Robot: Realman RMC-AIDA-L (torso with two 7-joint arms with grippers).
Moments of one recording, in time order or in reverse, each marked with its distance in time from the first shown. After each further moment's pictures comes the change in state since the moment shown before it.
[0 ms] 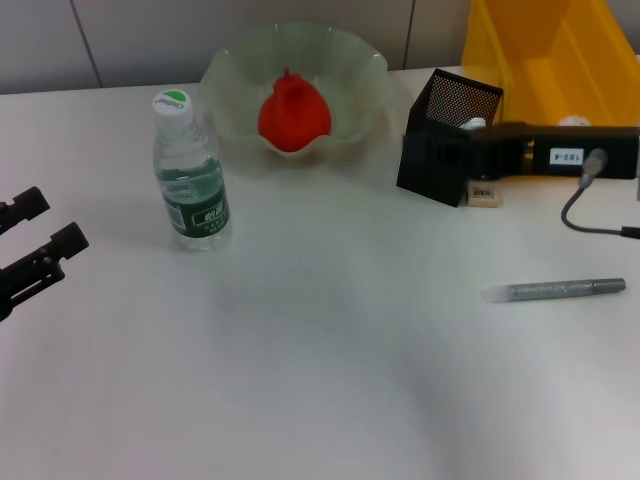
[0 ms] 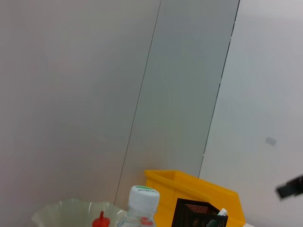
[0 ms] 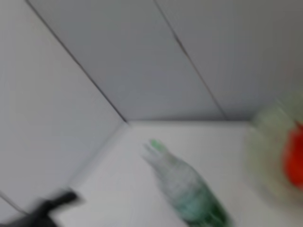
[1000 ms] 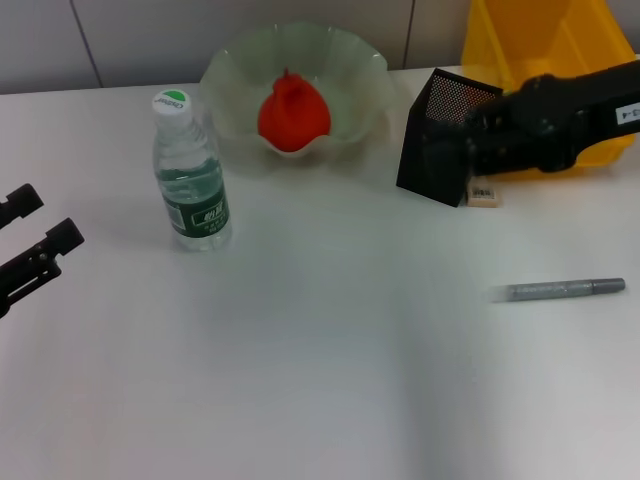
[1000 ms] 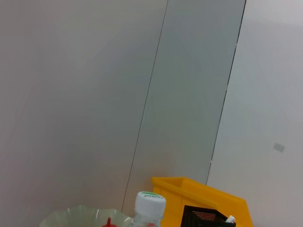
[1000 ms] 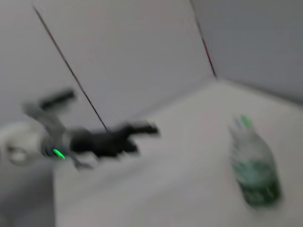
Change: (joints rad) left arm 0.006 -0.017 -0.027 -0.005 -0.003 -0.002 0.023; right arm 0.325 -0.173 0.213 0.203 -0.085 -0.432 -0.164
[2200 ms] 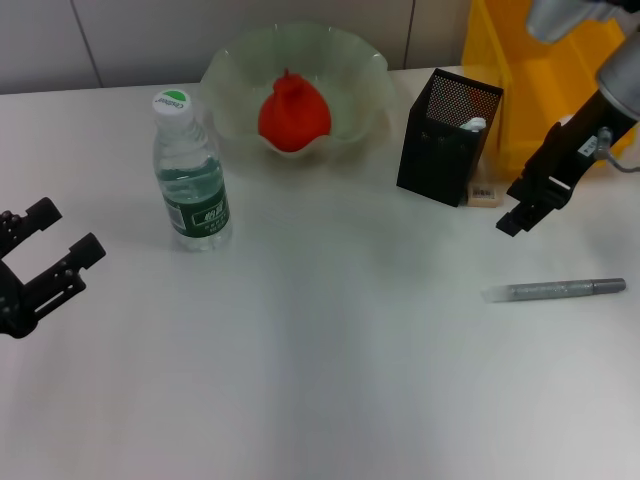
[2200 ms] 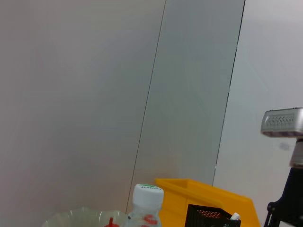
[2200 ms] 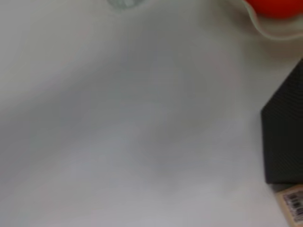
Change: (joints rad) left arm -0.011 -0.017 -0.023 -0.110 0.000 -0.005 0.151; right arm 0.425 -0.039 -0.046 0.533 -0.845 0.242 -0.171
